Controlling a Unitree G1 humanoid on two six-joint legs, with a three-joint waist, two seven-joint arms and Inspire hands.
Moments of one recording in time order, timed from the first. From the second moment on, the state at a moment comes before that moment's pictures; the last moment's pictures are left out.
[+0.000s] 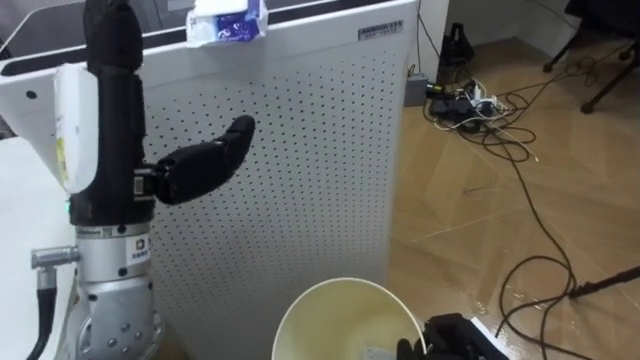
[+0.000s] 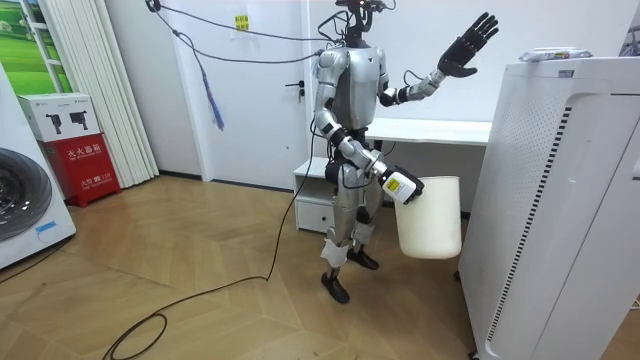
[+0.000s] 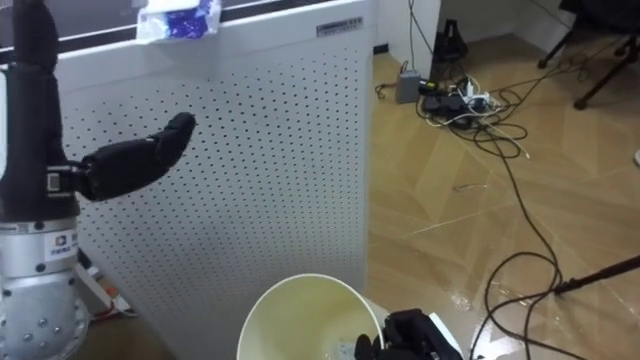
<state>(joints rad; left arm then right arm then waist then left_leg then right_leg) -0.19 0.40 -0.07 -0.17 0.48 -0.30 0.56 0.03 -0.35 0.25 0.53 0.22 -0.13 0.08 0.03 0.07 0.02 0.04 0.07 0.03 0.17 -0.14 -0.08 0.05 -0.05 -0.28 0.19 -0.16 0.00</state>
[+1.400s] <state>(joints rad) -0.48 0.57 -0.09 0.14 0.52 0.02 0.10 0.02 -0.42 0.25 0.54 0.15 0.01 0.16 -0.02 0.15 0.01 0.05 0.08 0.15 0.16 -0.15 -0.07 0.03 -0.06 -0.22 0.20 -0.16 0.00</state>
